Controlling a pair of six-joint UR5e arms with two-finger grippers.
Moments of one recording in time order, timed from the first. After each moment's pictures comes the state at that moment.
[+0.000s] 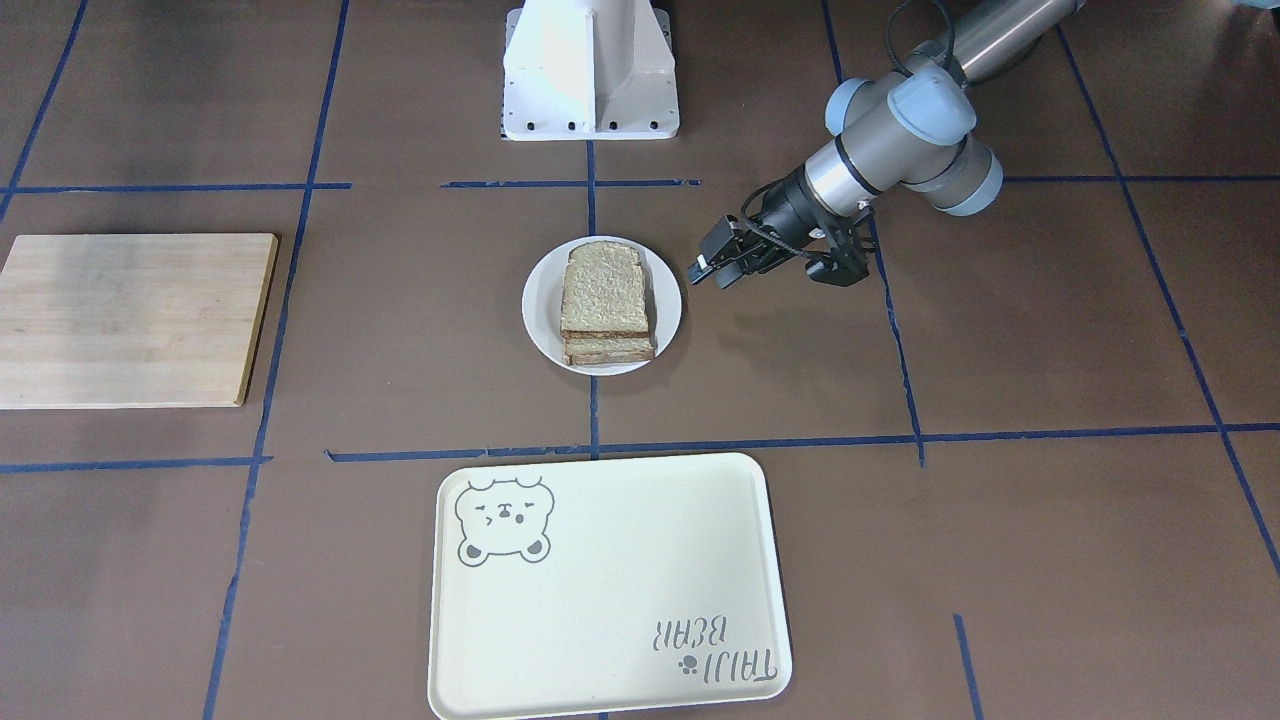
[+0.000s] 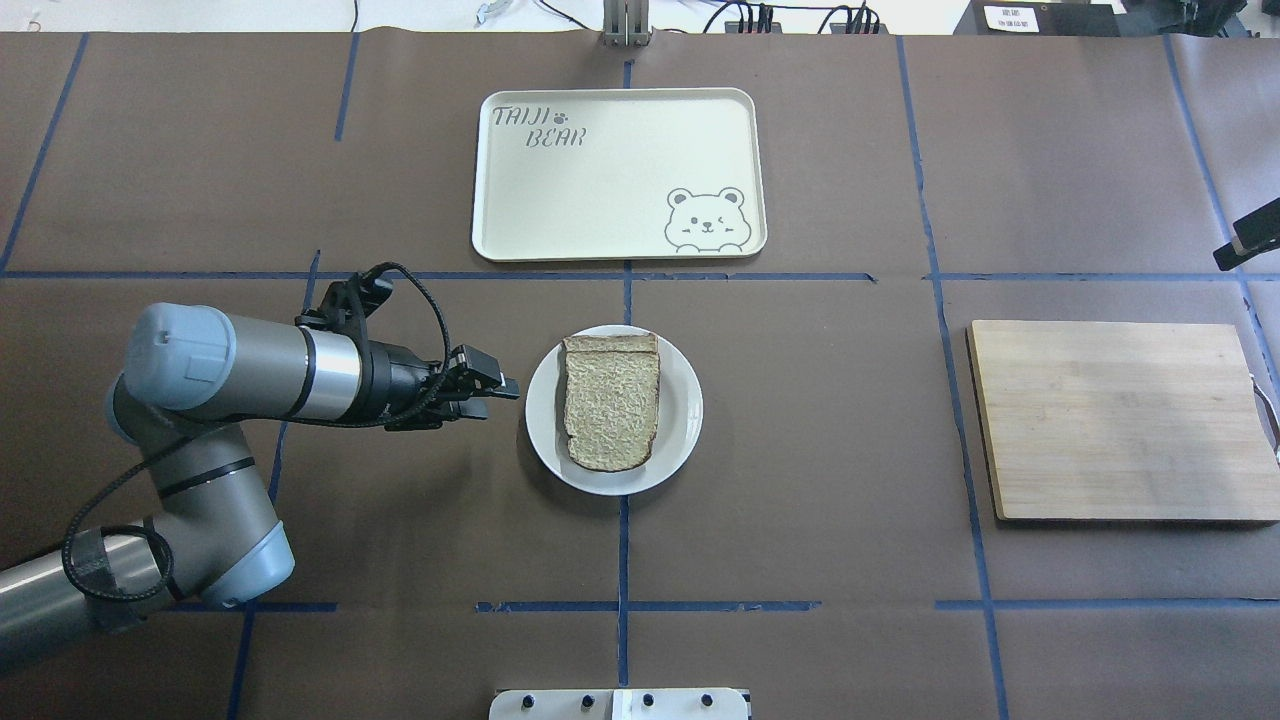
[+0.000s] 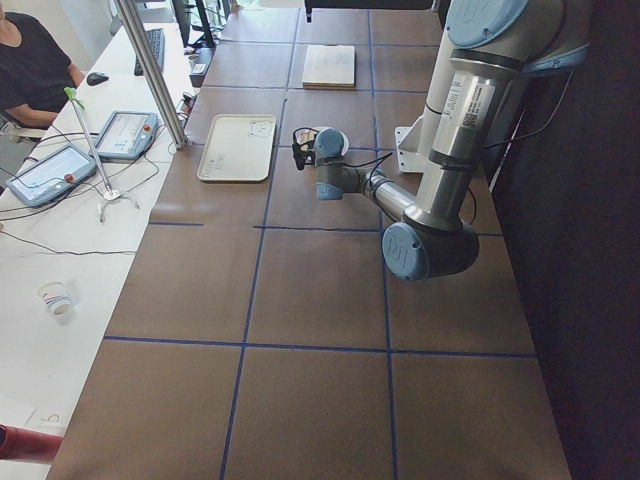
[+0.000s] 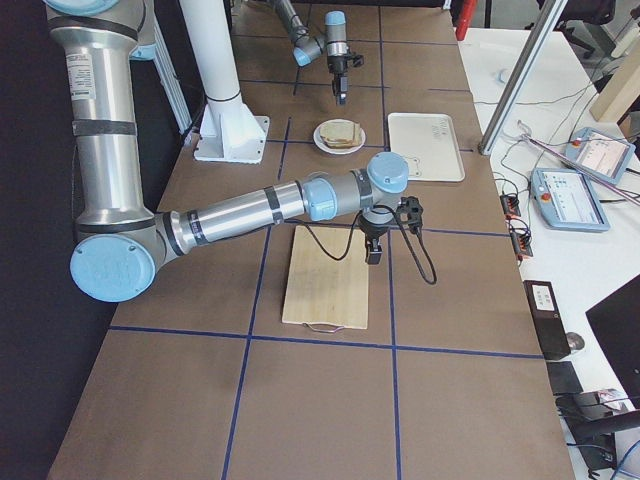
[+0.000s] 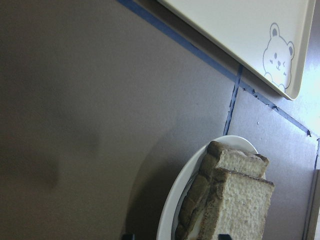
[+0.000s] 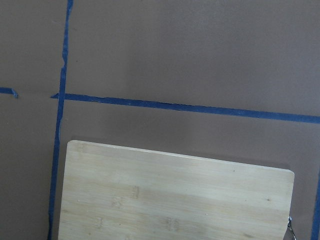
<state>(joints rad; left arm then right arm) -0.53 -1.93 -1.57 -2.69 -1.95 -1.77 1.34 -1.52 1.82 -1.61 2.43 0.25</state>
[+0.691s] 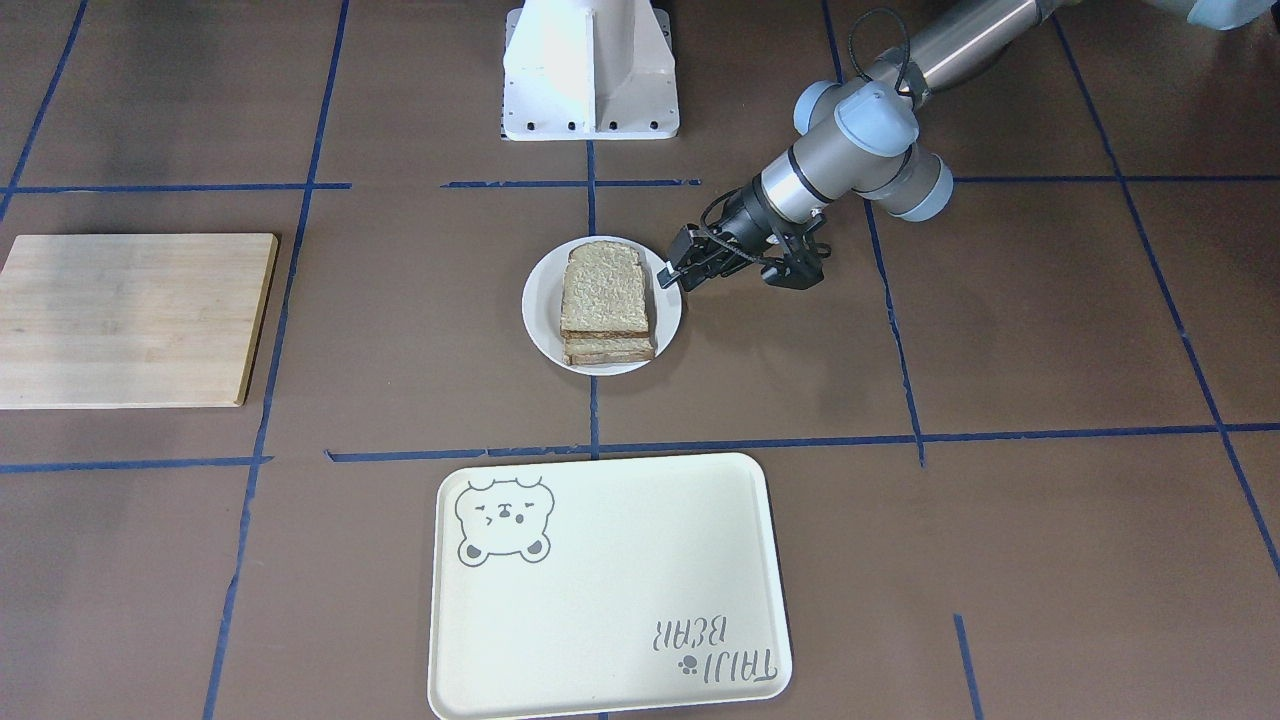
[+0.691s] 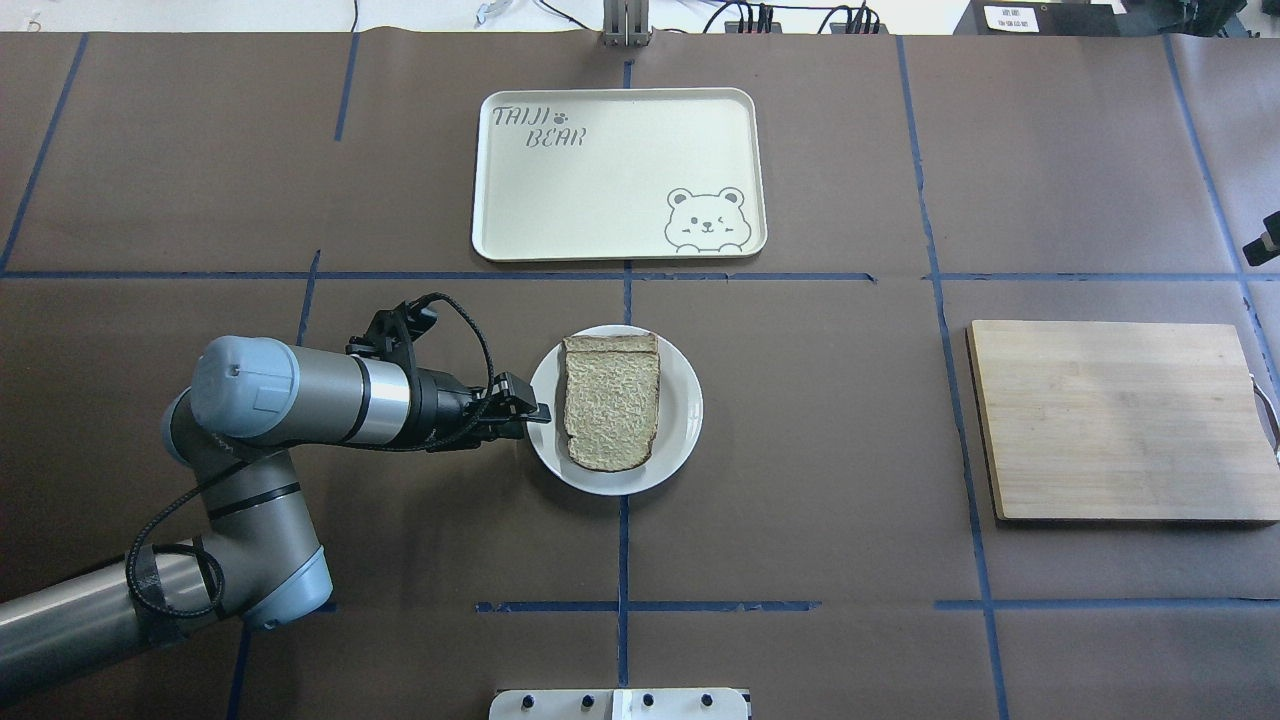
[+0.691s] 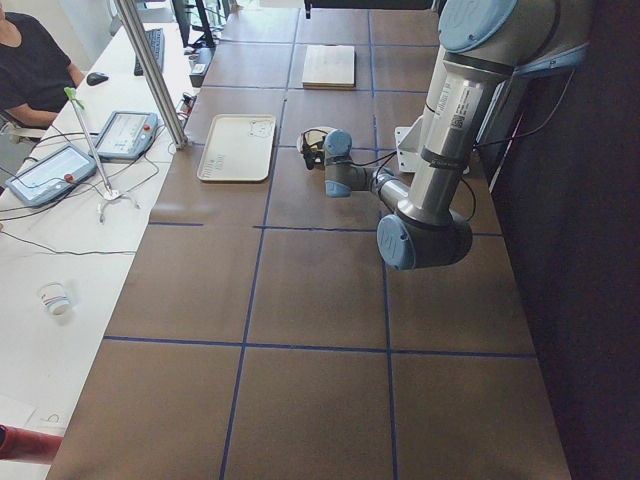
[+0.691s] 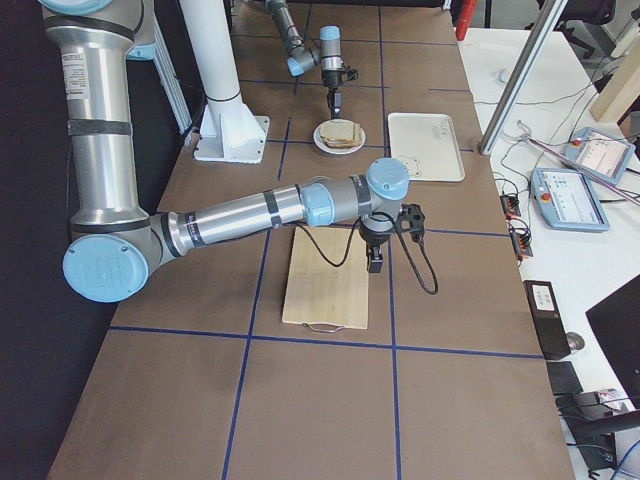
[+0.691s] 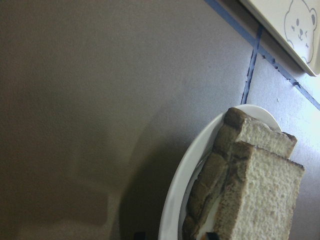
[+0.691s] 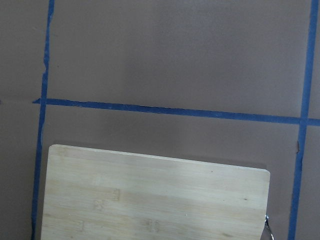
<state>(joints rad) -0.49 -1.98 -1.50 -2.70 -1.91 -1.77 1.38 -1.53 1.81 -1.62 2.40 0.19</state>
